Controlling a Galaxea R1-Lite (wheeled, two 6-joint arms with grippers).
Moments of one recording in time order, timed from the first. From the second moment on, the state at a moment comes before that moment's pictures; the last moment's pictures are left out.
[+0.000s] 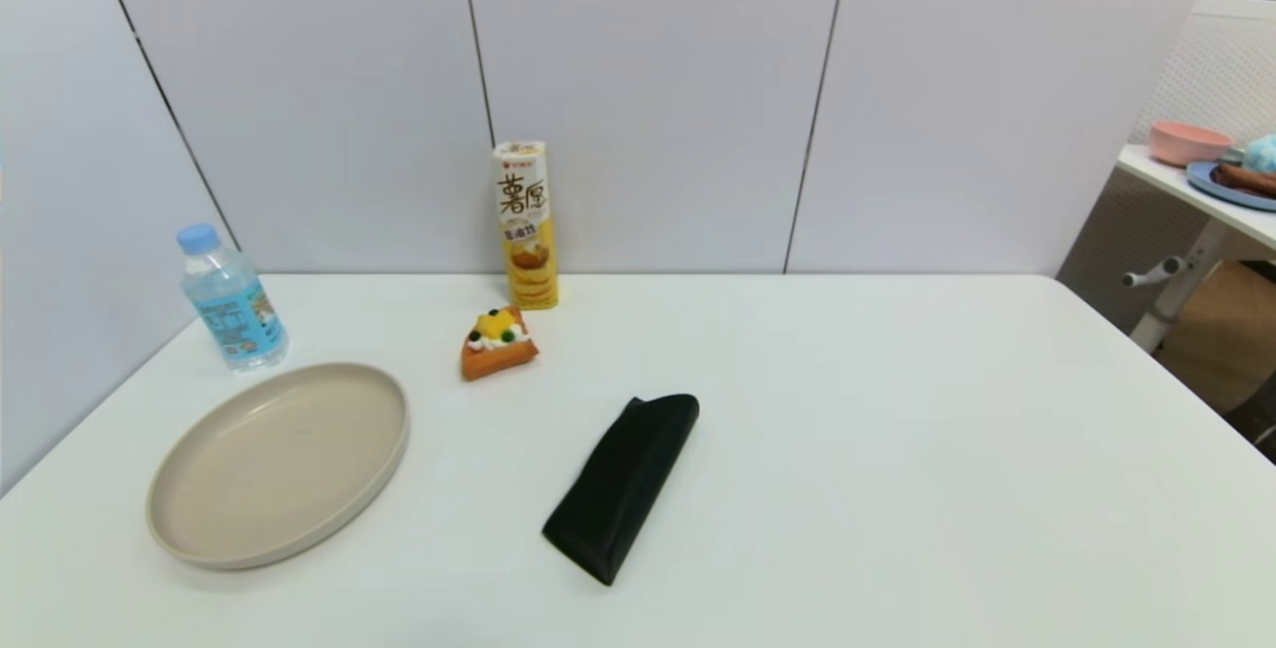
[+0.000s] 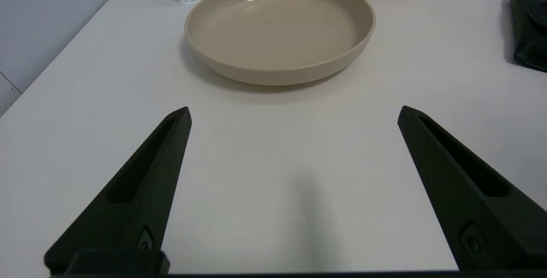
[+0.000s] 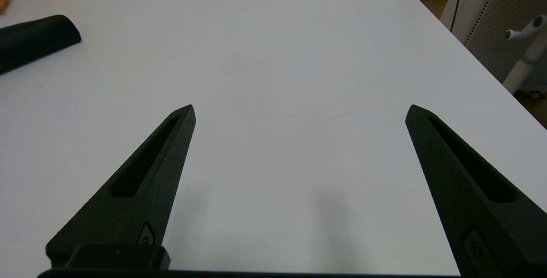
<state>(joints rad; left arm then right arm) -0.01 0.00 -0.05 0.12 -0.02 0.07 0.00 0.00 0.00 0.00 0.00 -0.03</state>
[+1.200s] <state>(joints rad) 0.00 0.01 -0.05 0.11 0.00 0.00 0.00 0.00 0.00 0.00 0.00 -0.03</state>
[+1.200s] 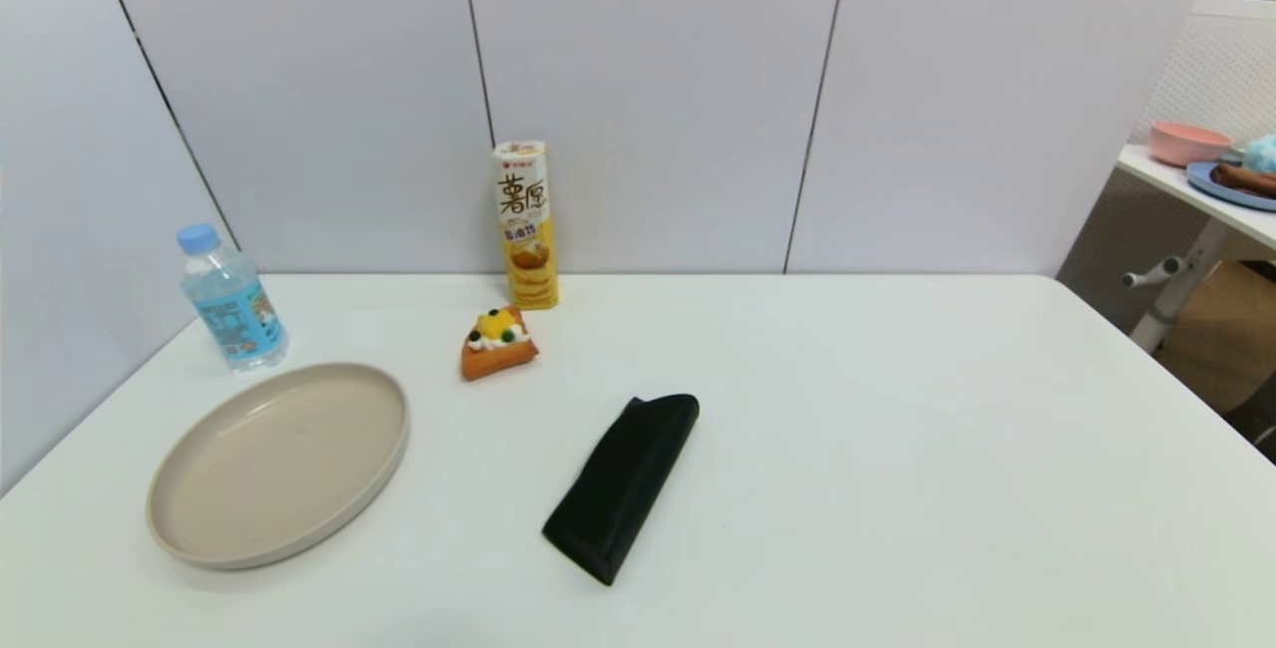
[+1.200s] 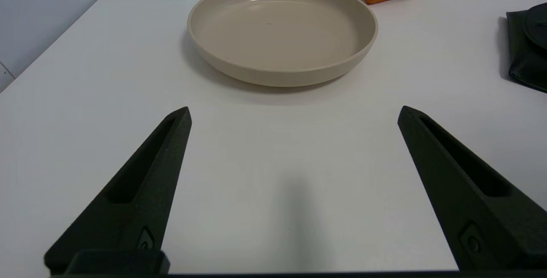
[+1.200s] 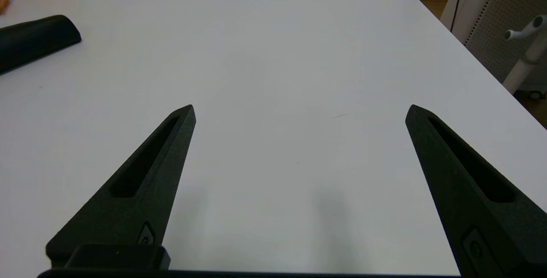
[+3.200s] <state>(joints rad) -0.17 2.02 -1.94 0.63 -0.12 0.38 0.00 0.00 0.00 0.00 0.00 -0.03</state>
